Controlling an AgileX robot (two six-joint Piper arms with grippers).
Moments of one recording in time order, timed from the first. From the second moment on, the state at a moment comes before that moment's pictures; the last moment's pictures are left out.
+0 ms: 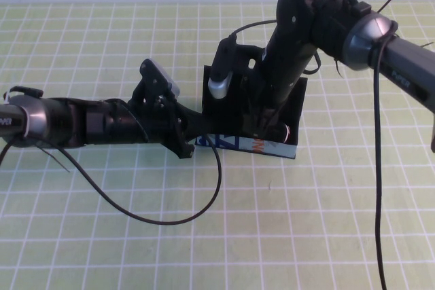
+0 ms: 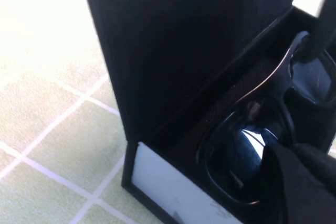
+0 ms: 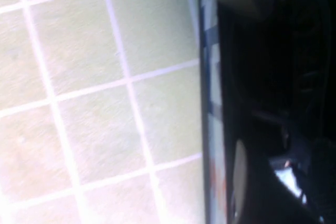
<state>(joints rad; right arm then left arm) 0.51 2.25 -2.05 0.20 1.17 -0.87 -0.24 2.12 -1.21 -1.72 0.87 2.18</state>
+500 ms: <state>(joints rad) 0.51 2.29 -2.05 0.17 1.09 -0.87 -0.24 2.12 -1.21 -1.72 0.87 2.18</state>
